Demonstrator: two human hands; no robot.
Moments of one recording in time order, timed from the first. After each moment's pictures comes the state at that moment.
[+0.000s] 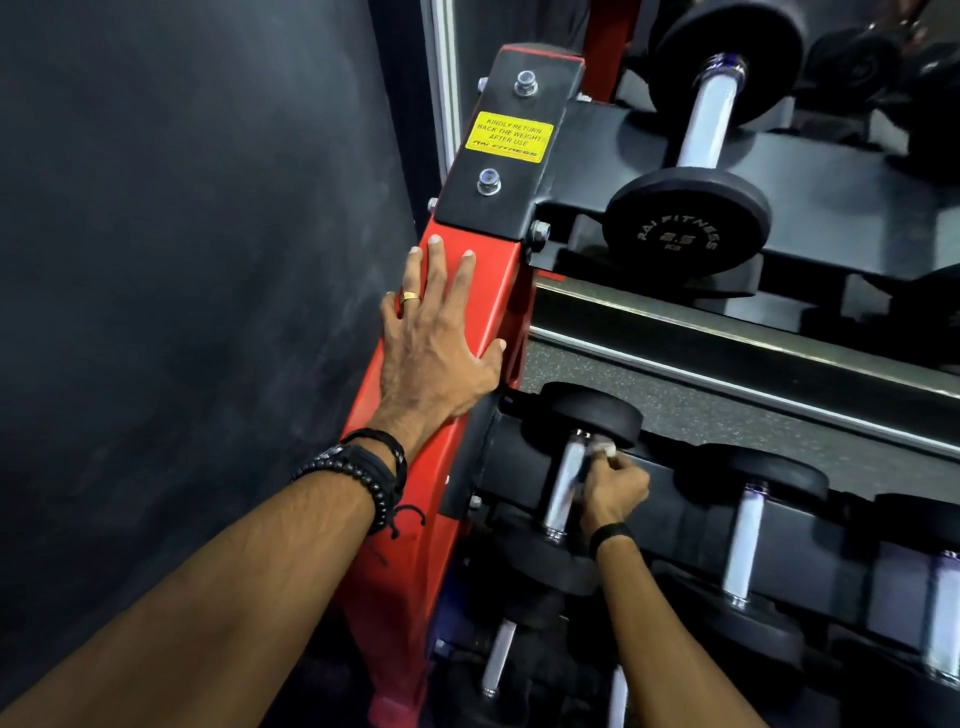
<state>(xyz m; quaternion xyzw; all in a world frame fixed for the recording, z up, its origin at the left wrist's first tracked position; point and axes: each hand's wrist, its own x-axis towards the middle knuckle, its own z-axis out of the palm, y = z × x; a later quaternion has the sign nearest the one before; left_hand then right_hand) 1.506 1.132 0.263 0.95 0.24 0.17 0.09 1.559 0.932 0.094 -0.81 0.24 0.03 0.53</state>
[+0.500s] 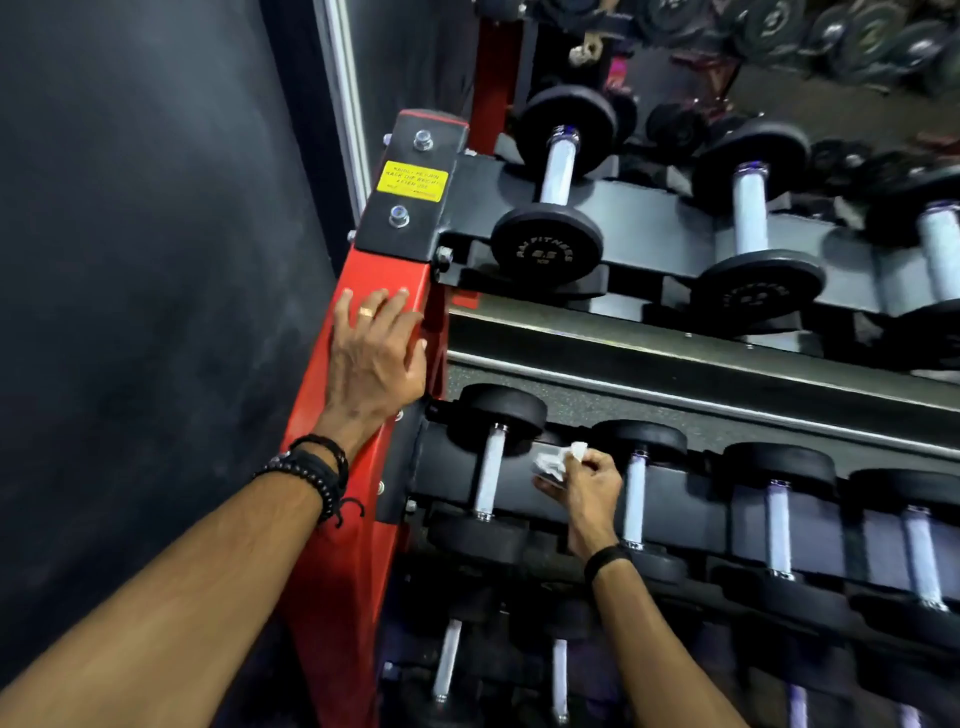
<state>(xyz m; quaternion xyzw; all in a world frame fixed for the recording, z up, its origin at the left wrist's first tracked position) 1.493 1.118 0.272 0.95 0.09 0.30 0.05 1.525 0.857 0.164 -0.63 0.20 0.09 0.74</state>
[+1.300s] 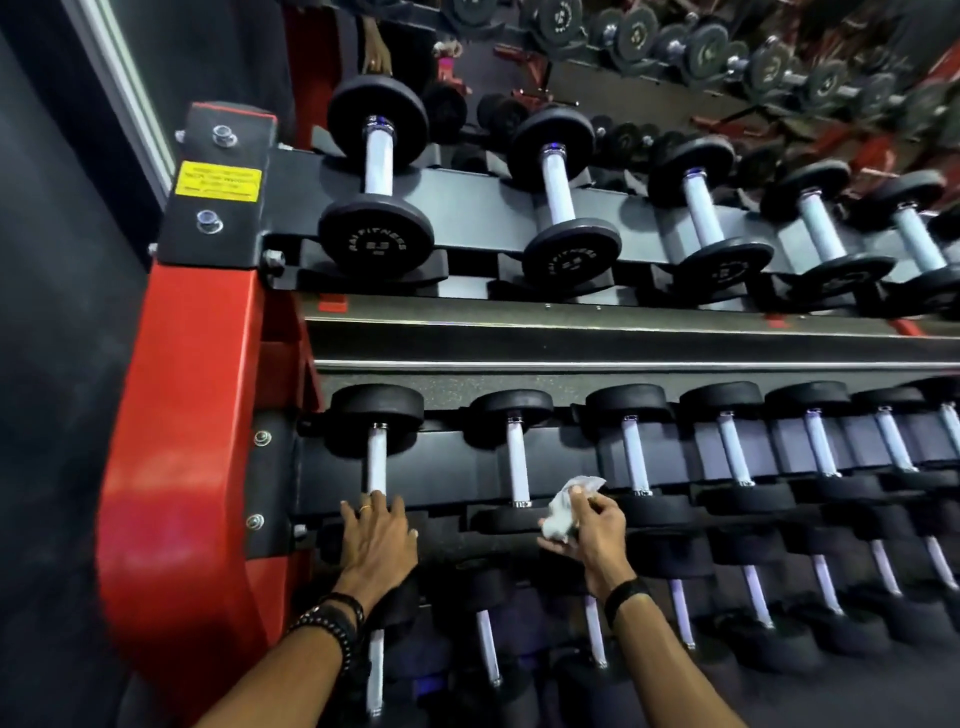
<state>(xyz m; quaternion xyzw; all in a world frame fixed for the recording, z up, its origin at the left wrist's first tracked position) 1.435 0.950 0.116 0.99 0.07 -0.12 0.07 1.472 0.700 0.184 -0.64 0.33 0.08 0.69</state>
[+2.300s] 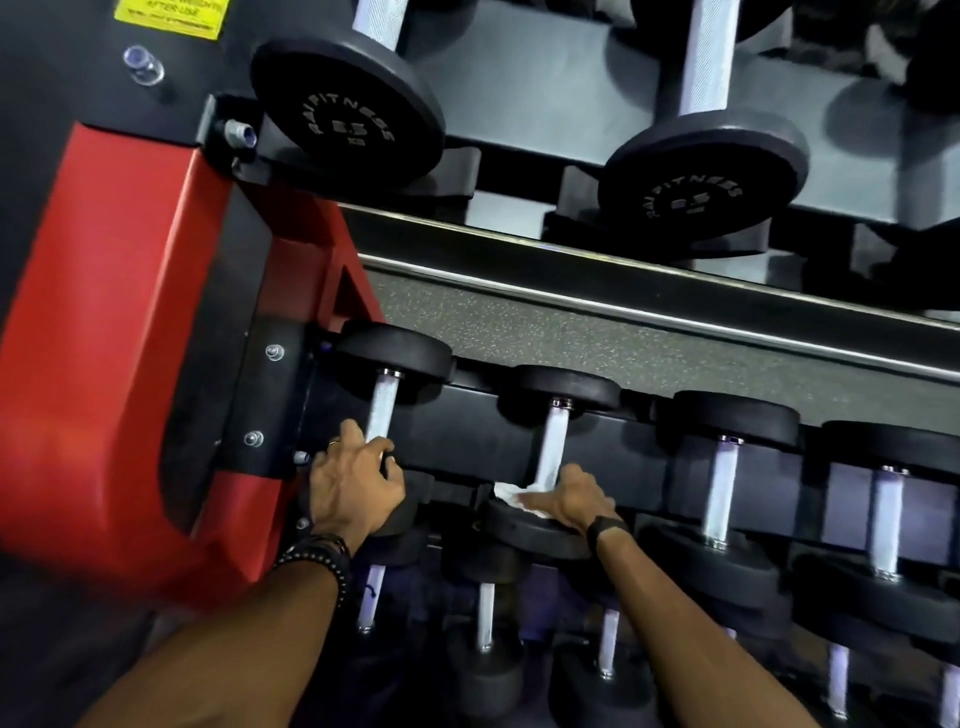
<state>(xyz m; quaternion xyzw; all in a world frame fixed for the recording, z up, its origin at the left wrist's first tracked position) 1.481 0.937 0.100 0.94 0.31 -0.10 0.12 1.596 0.691 0.084 -0.90 0.05 0.40 0.15</state>
